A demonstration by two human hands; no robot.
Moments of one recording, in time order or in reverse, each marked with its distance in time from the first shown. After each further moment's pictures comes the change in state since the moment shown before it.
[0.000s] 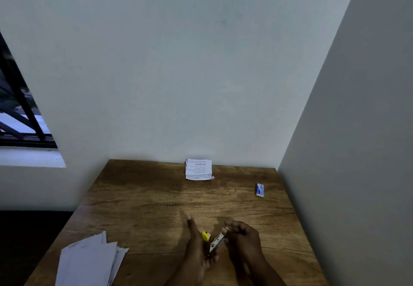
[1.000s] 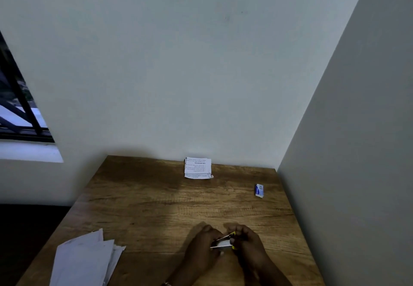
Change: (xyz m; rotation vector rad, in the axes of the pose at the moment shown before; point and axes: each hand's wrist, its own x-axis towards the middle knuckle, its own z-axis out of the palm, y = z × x) left_hand 0.023 -0.005 -0.002 1.229 -0.149 0.795; right_hand 0.013 0.007 -0.027 -0.103 -0.062 0.102
